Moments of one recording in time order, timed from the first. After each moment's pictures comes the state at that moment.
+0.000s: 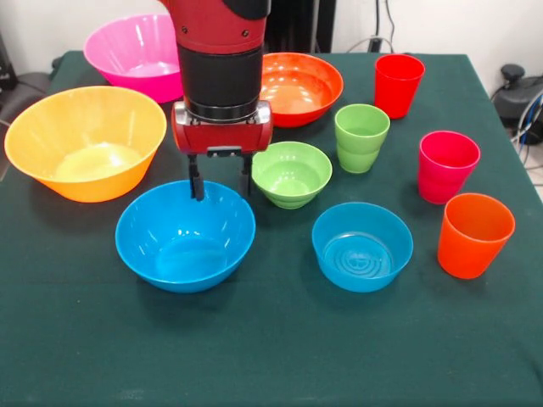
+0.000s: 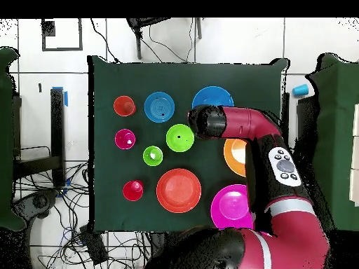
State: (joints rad) arm -0.49 -0.47 0.25 1.40 -0.36 0.55 1.58
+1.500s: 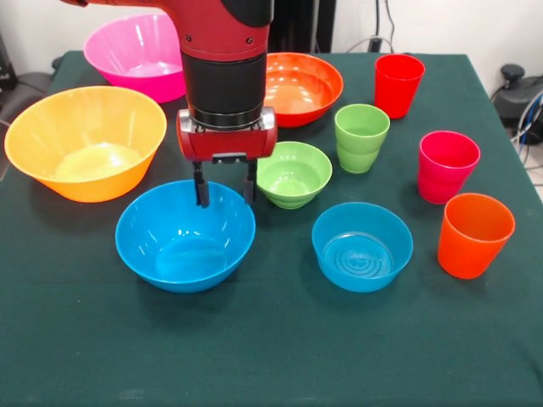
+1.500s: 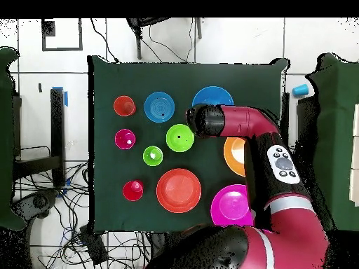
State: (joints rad) arm -0.49 -0.46 0.28 1.40 -0.38 0.55 1.58
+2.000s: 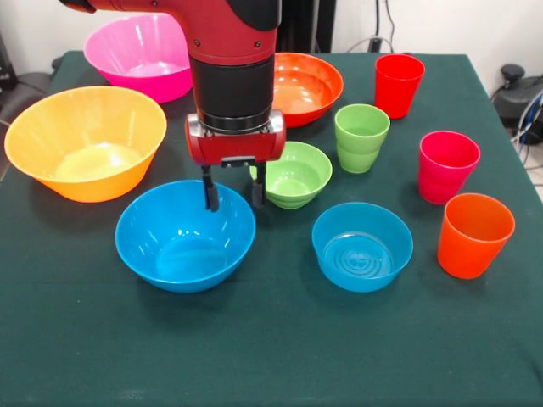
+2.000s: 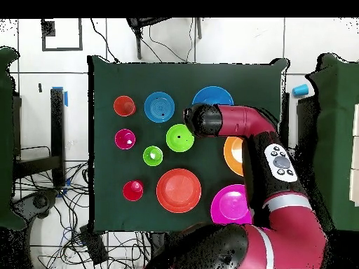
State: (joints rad) arm -0.49 -0.45 0.30 1.39 -0.38 0.55 1.58
